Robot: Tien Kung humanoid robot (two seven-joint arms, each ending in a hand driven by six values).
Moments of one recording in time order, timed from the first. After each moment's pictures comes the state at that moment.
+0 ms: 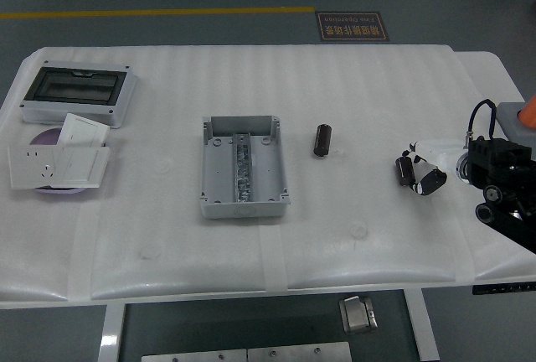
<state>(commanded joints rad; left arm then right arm) -0.05 0.24 -1.39 -0.21 1.63 -0.14 0.43 0.70 -0.67 0.44 1.23 -1.69 0.18 -0.39</state>
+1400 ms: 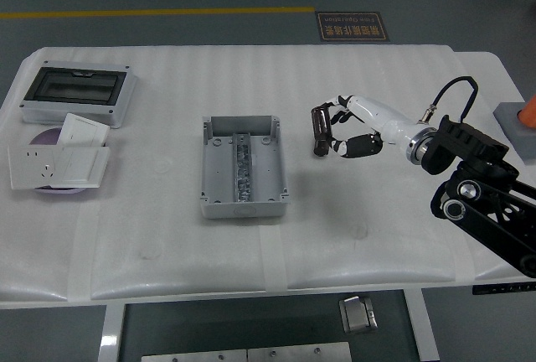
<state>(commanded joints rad) -0.04 0.24 -1.40 -0.21 1.65 -0.14 0.43 0.56 -0.49 0.77 1.55 -1.63 -0.01 -0.30</state>
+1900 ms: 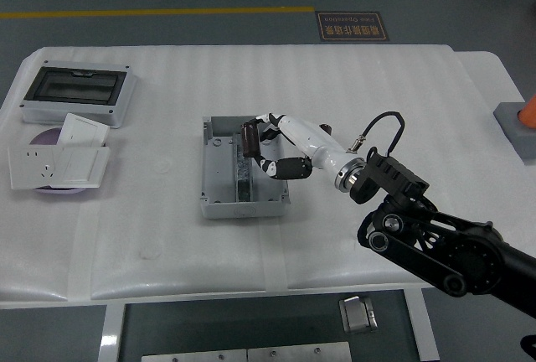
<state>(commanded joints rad) -0.04 0.24 -1.40 -0.21 1.65 -0.15 0.44 0.58 -0.29 0.58 1.40 -1.63 -0.18 -0.25</state>
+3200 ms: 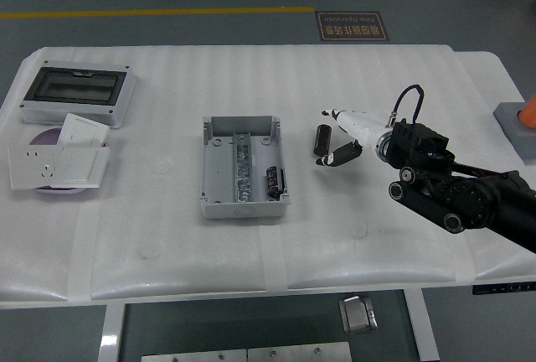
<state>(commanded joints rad) -0.05 0.23 -1.40 -0.21 1.66 -0.16 0.43 0.87 -0.30 0.31 0.89 -1.52 -0.07 -0.24</state>
